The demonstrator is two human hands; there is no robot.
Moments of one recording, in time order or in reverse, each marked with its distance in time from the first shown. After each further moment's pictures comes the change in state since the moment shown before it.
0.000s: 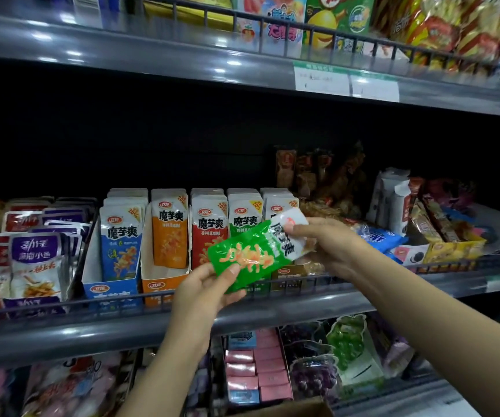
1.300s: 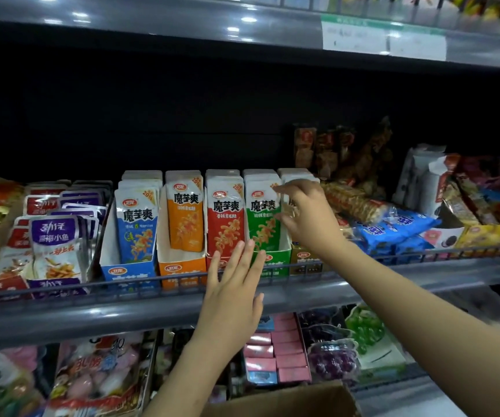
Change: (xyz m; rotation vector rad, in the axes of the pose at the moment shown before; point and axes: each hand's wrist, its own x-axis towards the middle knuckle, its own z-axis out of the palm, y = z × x) left_hand 0.019 -0.053 -0.017 1.582 -0.151 0.661; right_hand 0.055 0.036 0.032 -1.055 0.319 -0.818
